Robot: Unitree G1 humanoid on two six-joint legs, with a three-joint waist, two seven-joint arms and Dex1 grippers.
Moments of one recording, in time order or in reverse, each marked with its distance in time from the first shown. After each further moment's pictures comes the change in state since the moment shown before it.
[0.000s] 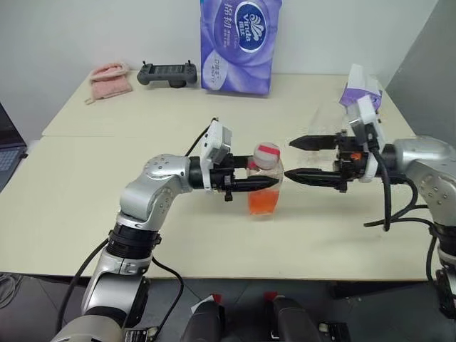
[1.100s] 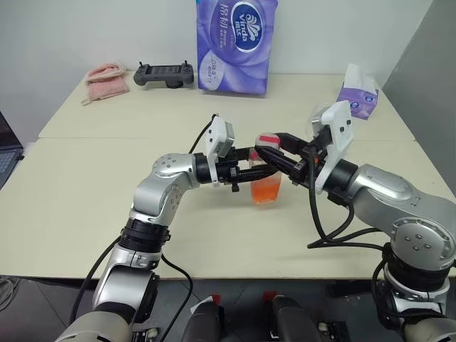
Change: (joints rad) left arm -0.033 -0.054 -0.007 0.124 0.042 -0.093 0.052; right arm 0.022 0.388 -0.006 -0.323 0.094 0.259 -0.748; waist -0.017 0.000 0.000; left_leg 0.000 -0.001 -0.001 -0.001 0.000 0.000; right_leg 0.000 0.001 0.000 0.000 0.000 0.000
